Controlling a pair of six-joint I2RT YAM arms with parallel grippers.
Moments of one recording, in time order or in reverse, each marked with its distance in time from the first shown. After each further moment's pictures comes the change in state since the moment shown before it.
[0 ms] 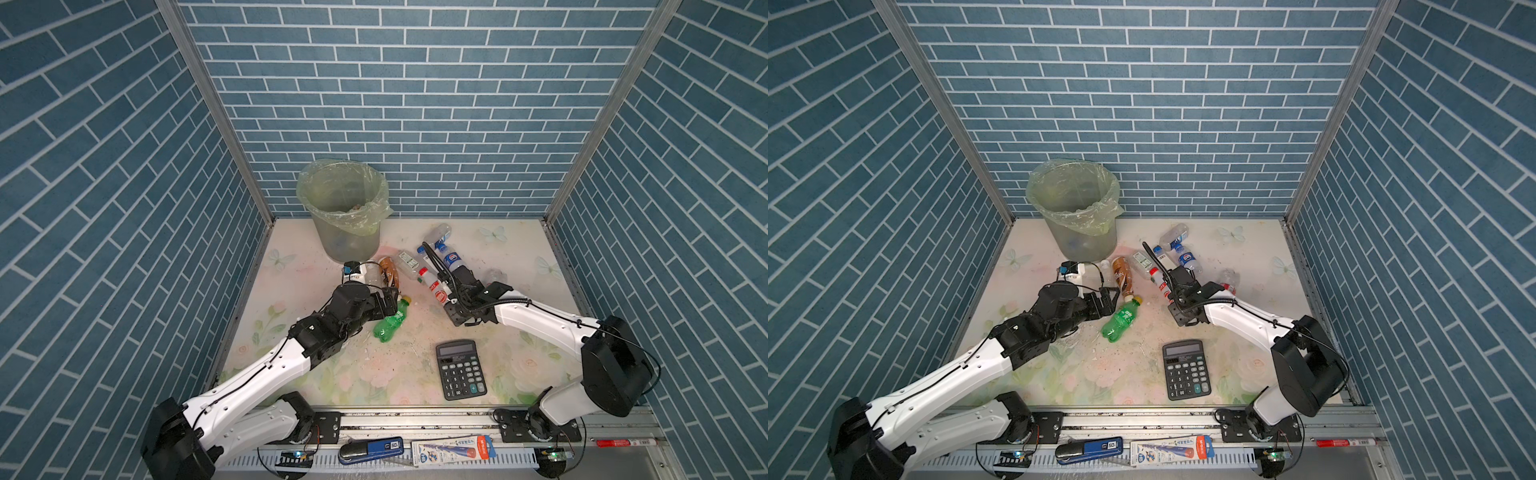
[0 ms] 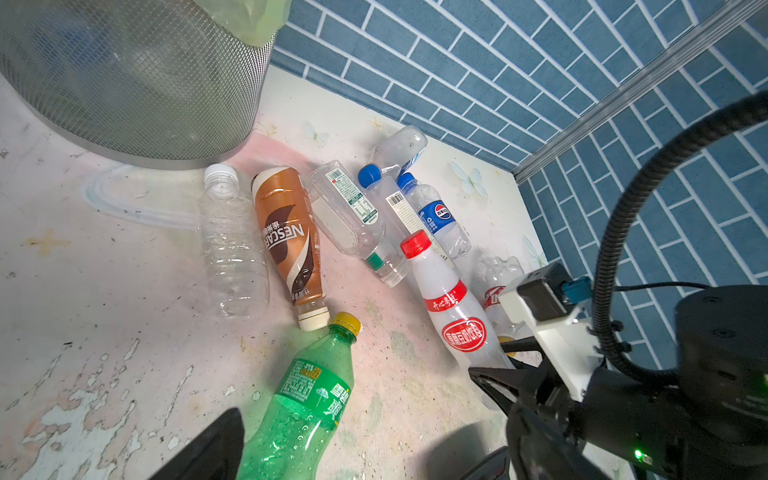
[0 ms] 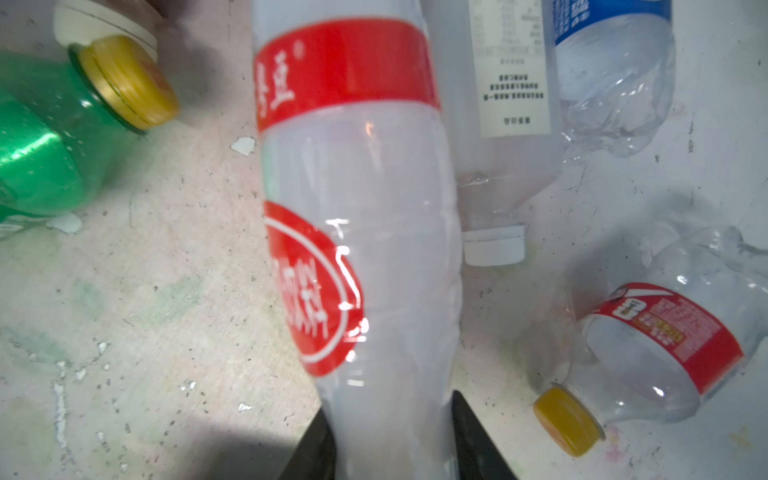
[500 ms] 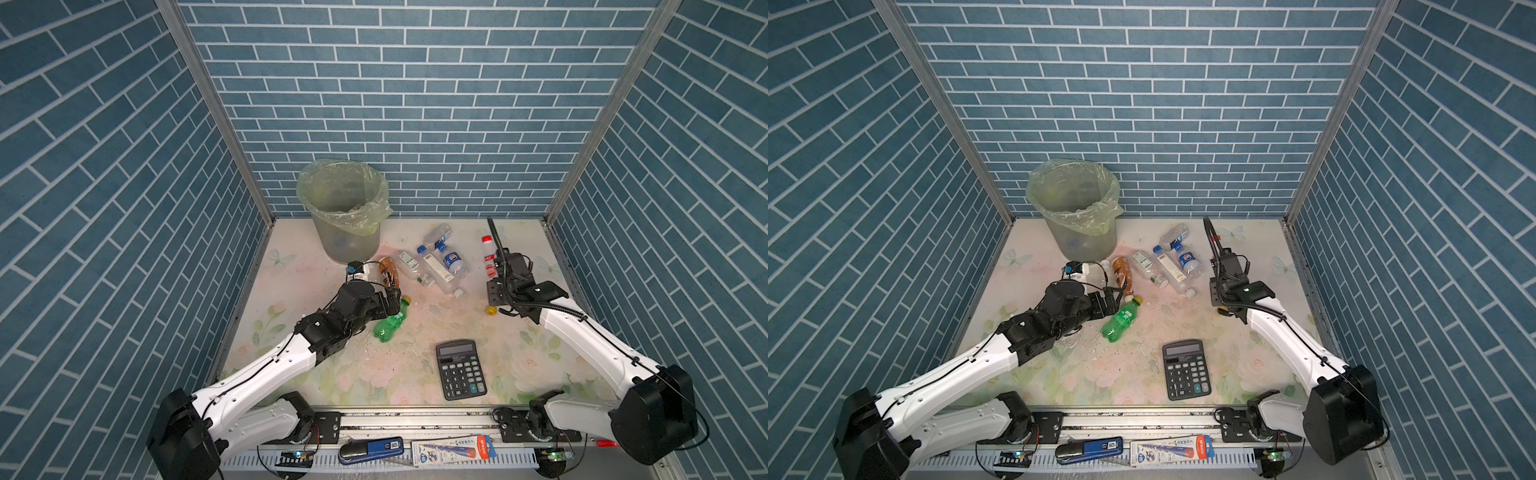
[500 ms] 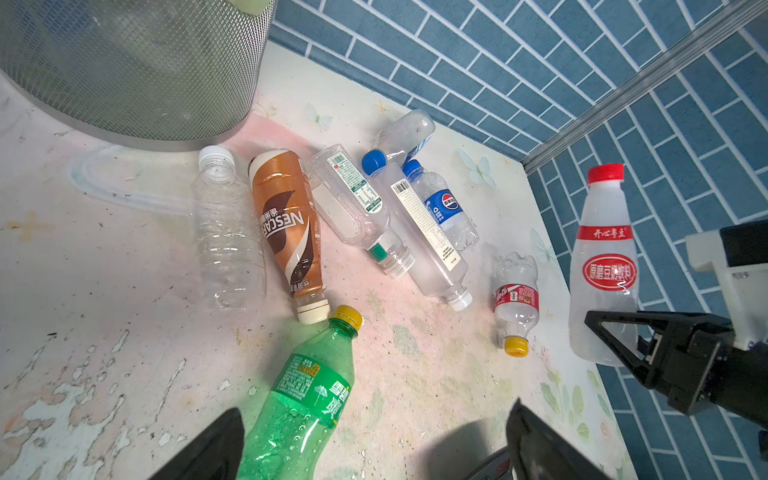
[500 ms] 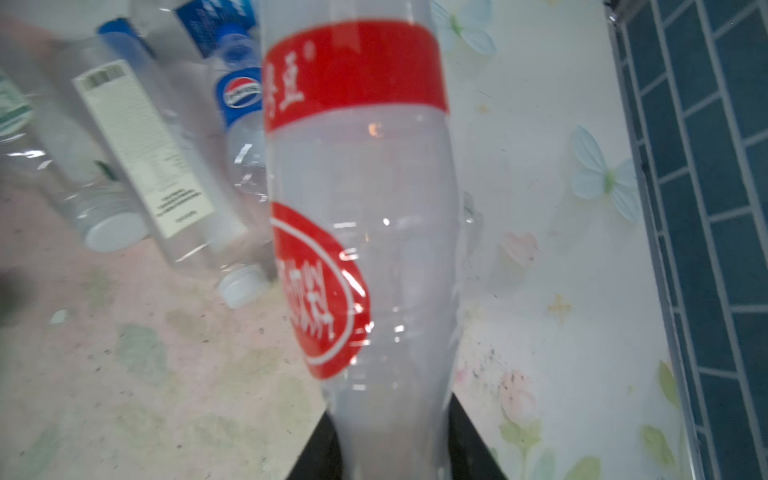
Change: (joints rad) left arm 0.000 0.043 0.010 0.003 0.013 -0.018; right arm -0.338 -0.264 -0.069 -0.030 0.112 0.177
